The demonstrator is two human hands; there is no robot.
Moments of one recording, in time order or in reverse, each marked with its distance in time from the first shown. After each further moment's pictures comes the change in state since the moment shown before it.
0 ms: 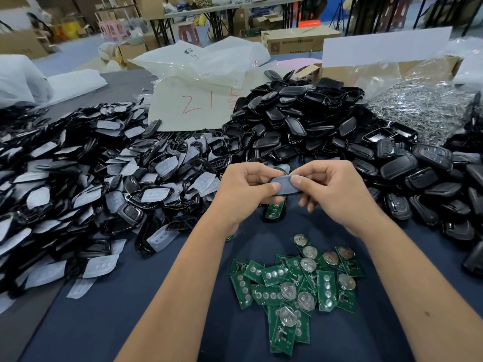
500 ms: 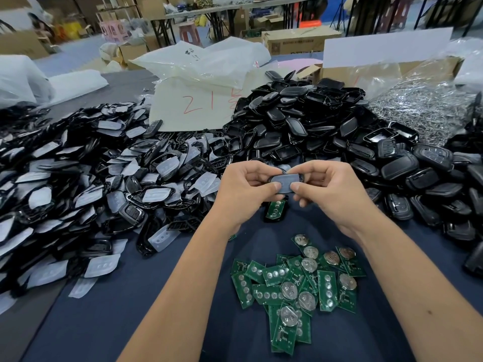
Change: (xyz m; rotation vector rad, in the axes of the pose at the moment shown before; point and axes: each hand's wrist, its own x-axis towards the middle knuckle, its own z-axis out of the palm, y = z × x) left_hand 0.001 -0.003 0.001 0.052 0.059 0.047; right_hand -0.002 -0.004 0.007 0.122 0.025 0.033
